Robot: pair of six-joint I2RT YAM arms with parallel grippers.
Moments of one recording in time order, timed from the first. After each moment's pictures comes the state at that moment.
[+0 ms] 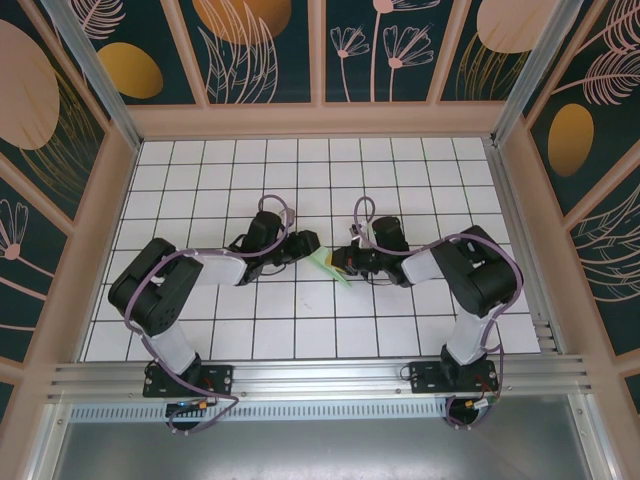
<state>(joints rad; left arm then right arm) -0.59 1.74 0.70 0.44 0.38 -0.95 0.52 1.81 0.60 0.57 -0.77 0.99</state>
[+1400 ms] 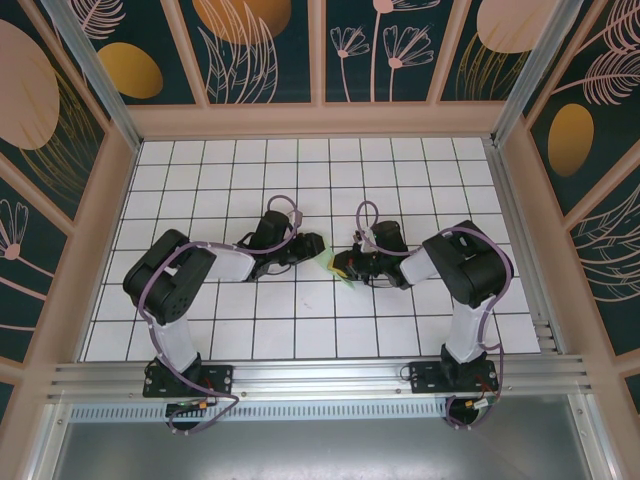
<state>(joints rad) -0.60 1.83 0.77 0.43 0.39 -0.92 0.50 1.88 0.59 0.63 -0.78 1.12</state>
